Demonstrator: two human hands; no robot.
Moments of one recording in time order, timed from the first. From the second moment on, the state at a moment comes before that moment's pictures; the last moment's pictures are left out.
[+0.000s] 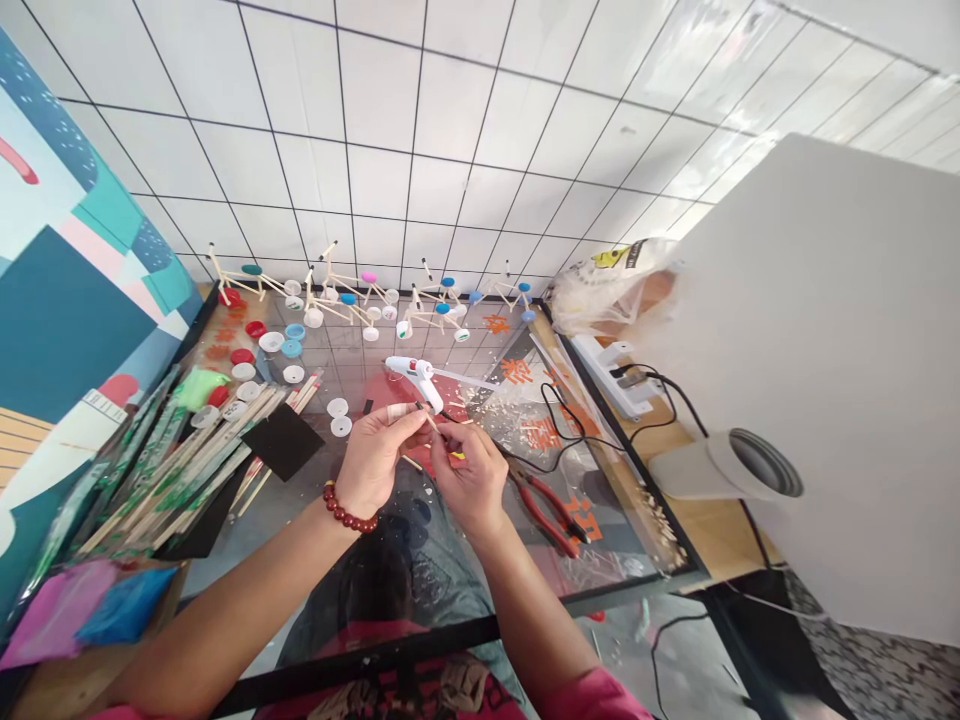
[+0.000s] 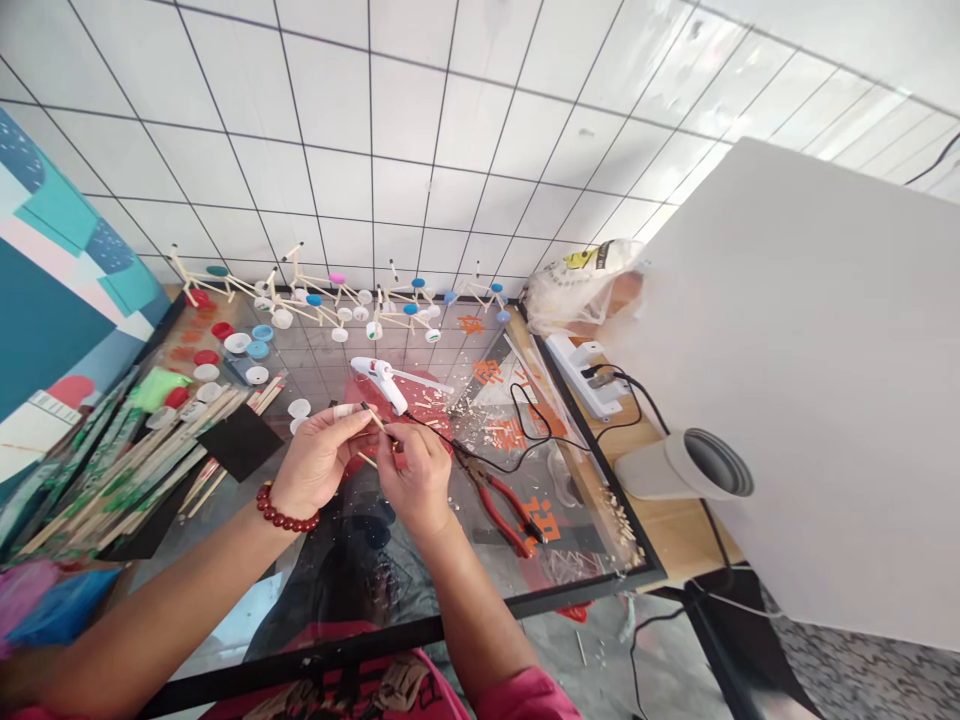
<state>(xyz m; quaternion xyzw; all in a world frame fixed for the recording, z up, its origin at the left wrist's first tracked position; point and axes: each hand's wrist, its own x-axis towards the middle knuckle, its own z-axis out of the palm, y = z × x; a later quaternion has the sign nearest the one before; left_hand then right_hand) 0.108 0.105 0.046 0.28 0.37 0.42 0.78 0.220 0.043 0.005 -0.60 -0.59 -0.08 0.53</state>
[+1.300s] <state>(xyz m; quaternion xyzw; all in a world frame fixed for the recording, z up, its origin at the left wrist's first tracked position) 0.107 0.108 0.041 0.27 0.38 0.42 0.78 0.215 0.039 0.008 -0.62 -0.53 0.09 0.58</state>
